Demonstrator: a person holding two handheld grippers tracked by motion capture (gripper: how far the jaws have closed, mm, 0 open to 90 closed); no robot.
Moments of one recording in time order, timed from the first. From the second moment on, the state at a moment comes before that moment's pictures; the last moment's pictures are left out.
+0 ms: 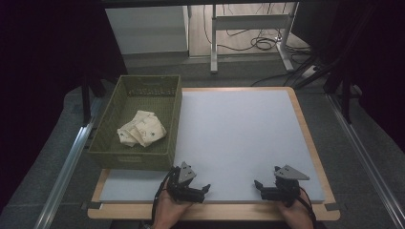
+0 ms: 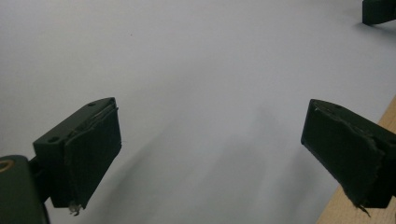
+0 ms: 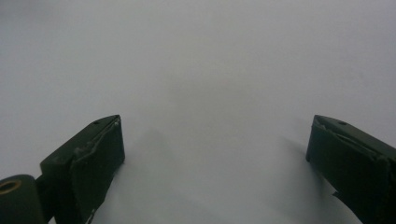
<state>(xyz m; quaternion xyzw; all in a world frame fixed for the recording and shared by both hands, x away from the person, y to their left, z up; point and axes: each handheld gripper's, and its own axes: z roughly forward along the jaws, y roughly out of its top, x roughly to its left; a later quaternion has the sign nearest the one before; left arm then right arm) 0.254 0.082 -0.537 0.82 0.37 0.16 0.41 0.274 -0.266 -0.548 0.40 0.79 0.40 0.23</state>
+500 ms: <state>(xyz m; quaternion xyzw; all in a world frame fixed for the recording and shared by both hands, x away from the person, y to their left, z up) 0.276 0.067 -0.525 0.84 0.36 0.14 0.39 0.275 -0.266 -0.548 0.40 0.79 0.40 0.23</state>
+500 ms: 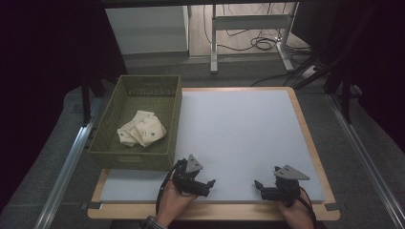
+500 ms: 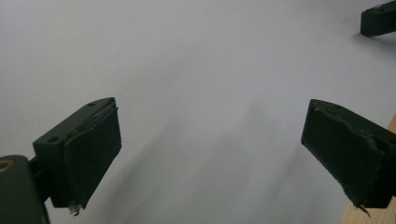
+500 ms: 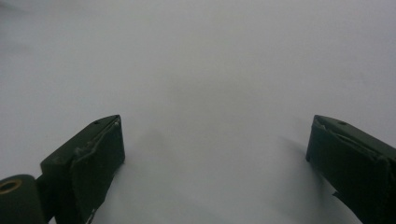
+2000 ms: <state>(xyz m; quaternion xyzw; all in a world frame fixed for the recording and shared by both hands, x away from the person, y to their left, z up) 0.348 0.046 -0.472 0.84 0.35 0.09 0.41 0.275 -0.268 -0.548 0.39 0.80 0.40 0.23</state>
